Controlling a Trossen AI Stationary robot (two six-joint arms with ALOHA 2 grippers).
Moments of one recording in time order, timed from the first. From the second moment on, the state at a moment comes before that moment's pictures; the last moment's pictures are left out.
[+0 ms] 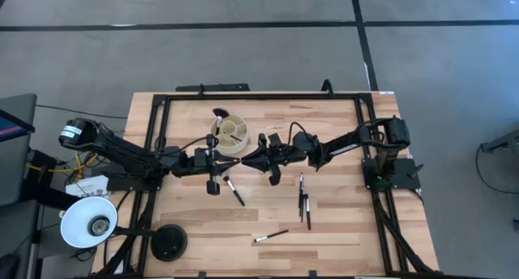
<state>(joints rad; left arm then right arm) -0.24 1.22 0.38 1.02 -0.28 0.20 -0.02 1.85 0.89 1.15 -0.26 0.38</state>
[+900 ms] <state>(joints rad) -0.29 1.14 0.38 0.75 -0.89 0.14 -0.08 1.58 0.89 0.20 -0.25 0.16</state>
